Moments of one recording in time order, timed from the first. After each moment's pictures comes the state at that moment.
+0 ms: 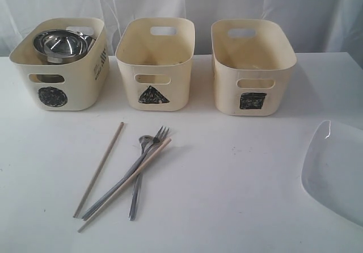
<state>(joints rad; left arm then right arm) 0.11 0.00 0.02 -0.19 0.39 0.31 -0.13 0.00 0.00 -0.18 0.28 0.38</state>
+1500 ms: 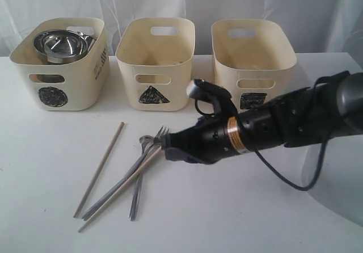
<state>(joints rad) 0.11 0.00 0.02 -0.19 0.39 0.31 0.35 1.79 -0.89 -1.51 -0.54 1.85</state>
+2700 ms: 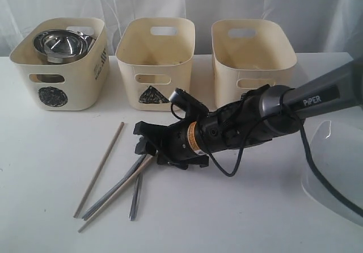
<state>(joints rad) 0.11 0.00 0.02 -0.19 0.39 0.31 0.45 2.07 -1.09 -1.34 -0.41 2.09</state>
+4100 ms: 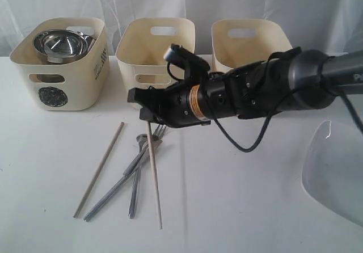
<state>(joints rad) 0.11 0.00 0.02 -0.19 0.39 0.31 0.45 1.87 -1.13 -1.48 -0.36 2.10</state>
